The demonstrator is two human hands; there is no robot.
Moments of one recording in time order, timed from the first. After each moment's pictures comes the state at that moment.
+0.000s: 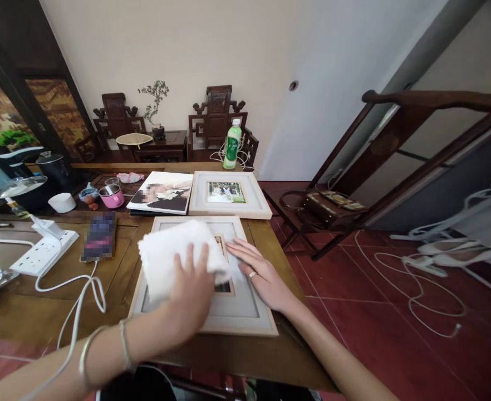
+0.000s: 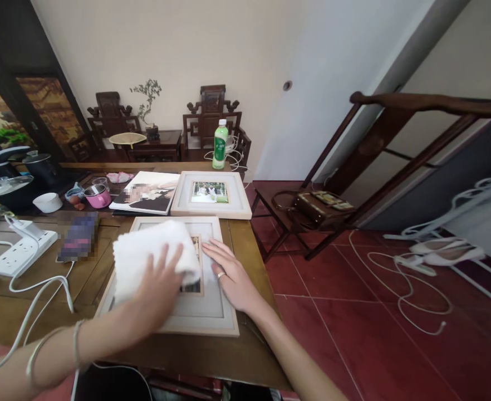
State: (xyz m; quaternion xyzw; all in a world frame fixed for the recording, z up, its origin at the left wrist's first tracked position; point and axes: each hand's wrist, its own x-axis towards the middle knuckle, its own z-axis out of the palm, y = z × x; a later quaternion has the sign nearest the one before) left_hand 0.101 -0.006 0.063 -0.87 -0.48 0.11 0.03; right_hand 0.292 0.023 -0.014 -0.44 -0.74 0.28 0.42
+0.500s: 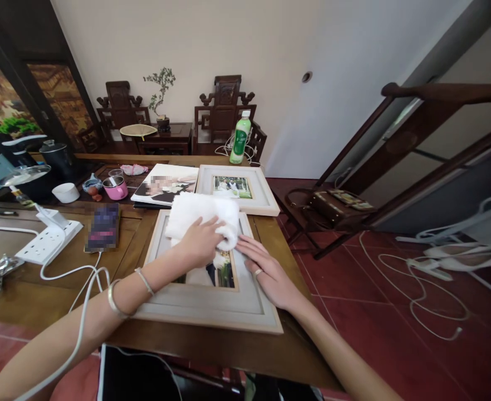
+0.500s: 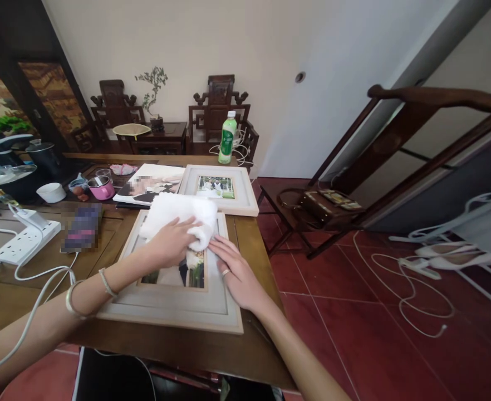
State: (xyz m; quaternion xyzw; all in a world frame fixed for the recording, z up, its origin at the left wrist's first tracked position) left_hand 0.100 0.078 0.063 -0.93 -0.35 0.05 0.02; right_hand 0.295 0.024 -0.021 -0.43 -0.76 0.26 0.41
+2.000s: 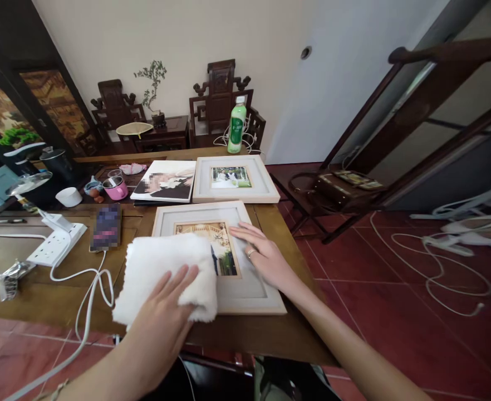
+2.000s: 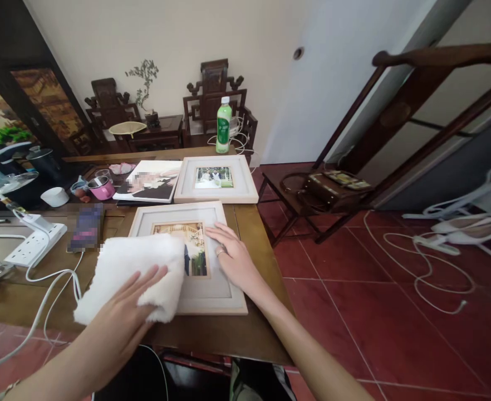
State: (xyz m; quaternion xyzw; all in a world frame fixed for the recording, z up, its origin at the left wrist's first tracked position) left_hand 0.030 -0.061 0.071 -0.91 -0.41 -0.01 -0.06; right_hand 0.283 0.030 -0.014 -0.50 -0.70 0.29 0.42
